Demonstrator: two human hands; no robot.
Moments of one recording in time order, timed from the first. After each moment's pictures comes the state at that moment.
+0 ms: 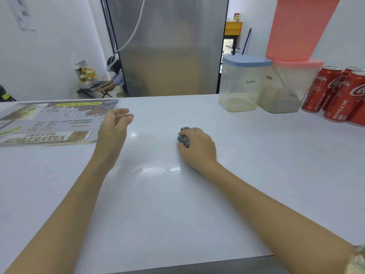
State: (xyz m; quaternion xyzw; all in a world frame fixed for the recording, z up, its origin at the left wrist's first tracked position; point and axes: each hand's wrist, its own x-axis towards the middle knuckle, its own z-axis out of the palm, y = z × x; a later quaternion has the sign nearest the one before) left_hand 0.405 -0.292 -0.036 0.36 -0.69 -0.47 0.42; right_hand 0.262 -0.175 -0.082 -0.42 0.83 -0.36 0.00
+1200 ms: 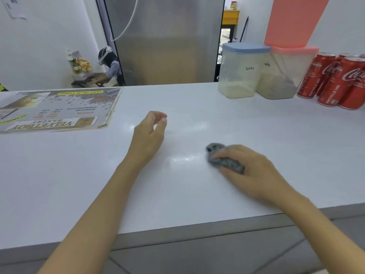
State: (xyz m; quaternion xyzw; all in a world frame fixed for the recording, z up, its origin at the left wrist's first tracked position) left_hand 0.407 -0.238 -0.059 0.30 -0.79 -0.42 0.34; right_hand 0.288 -0.020 -0.078 -0.53 0.78 -0.34 0.04
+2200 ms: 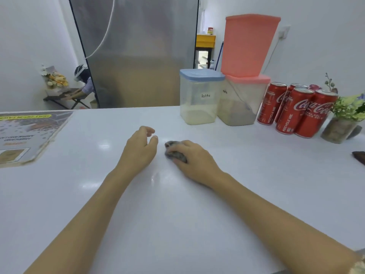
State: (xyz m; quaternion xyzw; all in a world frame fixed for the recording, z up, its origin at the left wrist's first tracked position) left_hand 0.271 -0.214 -0.050 0.31 -0.84 -0.34 0.29; right_hand 0.144 -0.098 -0.090 -0.56 0.77 -0.31 -0.02
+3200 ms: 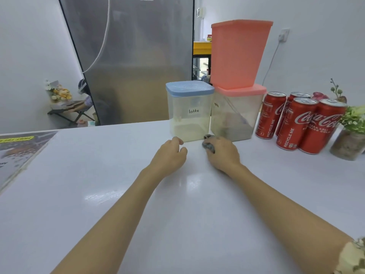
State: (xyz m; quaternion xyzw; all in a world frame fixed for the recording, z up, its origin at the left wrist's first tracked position) left_hand 0.143 -0.195 -0.042 0.27 -0.90 -0.30 0.14; right_hand -0.004 -0.094 -0.083 -0.38 0.88 -0.27 -0.08
